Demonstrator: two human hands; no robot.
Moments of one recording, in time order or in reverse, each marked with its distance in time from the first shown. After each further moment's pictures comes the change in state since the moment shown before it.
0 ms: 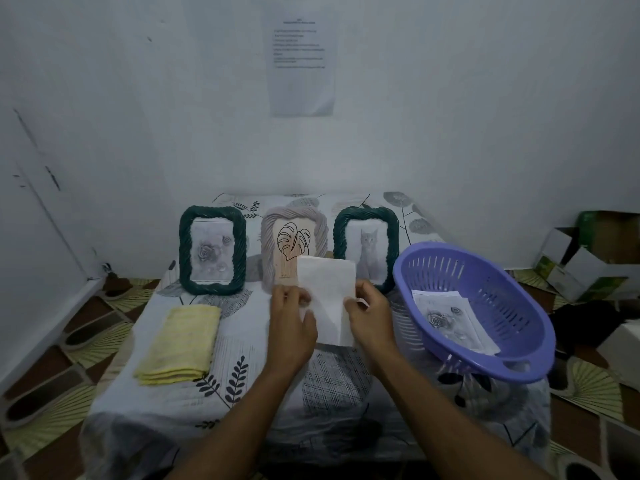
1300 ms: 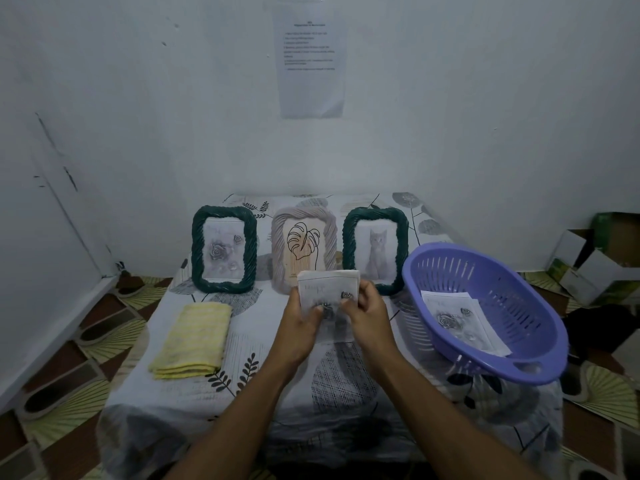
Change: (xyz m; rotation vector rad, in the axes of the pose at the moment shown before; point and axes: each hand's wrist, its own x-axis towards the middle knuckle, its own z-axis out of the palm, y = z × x) left_hand -0.003 0.007 -0.016 -0.508 -0.229 -0.255; right_hand -0.007 0.002 0.014 0.203 -0.089 0.073
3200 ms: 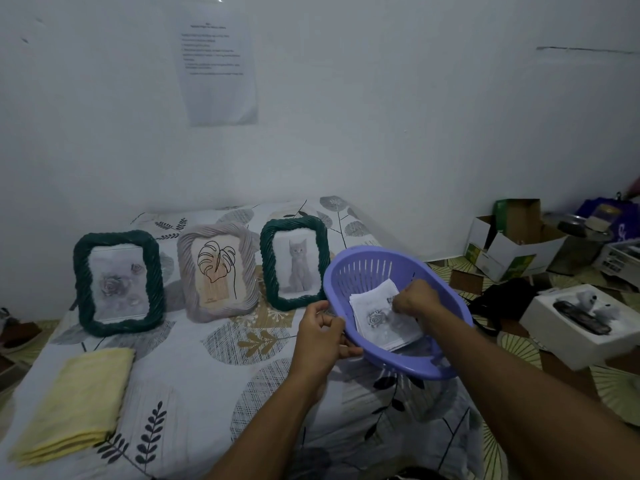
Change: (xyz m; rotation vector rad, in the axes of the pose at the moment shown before) left_hand 0.003 0.033 0.145 -0.245 -0.157 -0.335; right_hand 0.074 -0.030 -0.207 -0.885 0.353 0.447
